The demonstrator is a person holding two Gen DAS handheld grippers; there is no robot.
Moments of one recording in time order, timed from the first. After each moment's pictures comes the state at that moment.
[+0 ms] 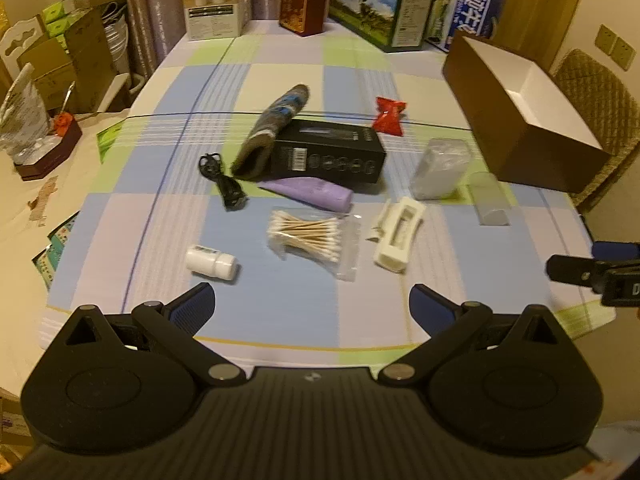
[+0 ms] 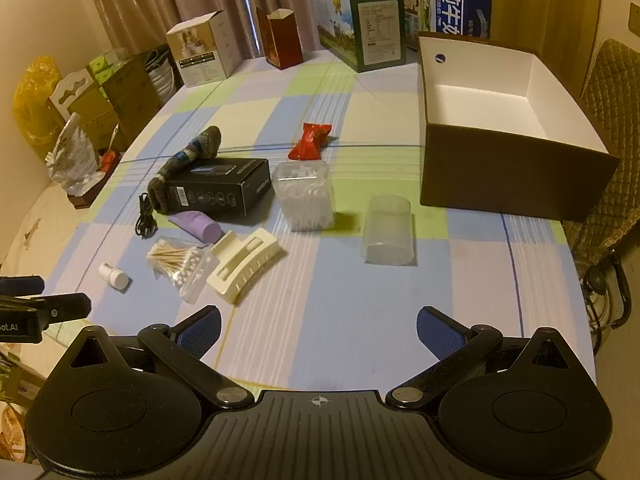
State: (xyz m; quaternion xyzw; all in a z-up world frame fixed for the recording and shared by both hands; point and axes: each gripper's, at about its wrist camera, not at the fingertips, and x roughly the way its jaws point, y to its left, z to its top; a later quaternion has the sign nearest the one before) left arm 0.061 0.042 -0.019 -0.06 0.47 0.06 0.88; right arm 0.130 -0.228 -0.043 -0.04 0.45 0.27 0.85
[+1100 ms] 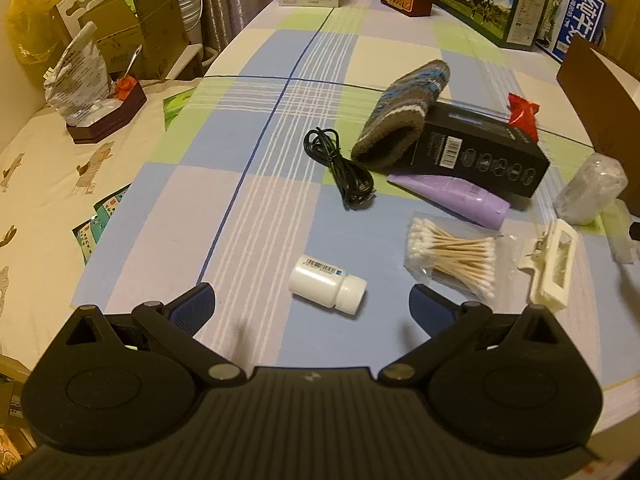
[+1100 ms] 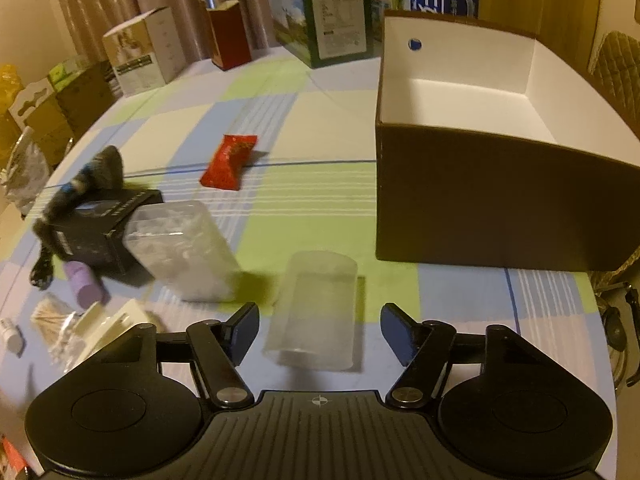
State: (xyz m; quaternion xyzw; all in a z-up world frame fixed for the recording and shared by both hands) left arm 0.102 0.122 -0.094 -0.08 0.47 0.17 0.86; right arm 0.261 -0.226 -0.127 -0.05 0.45 0.23 0.86
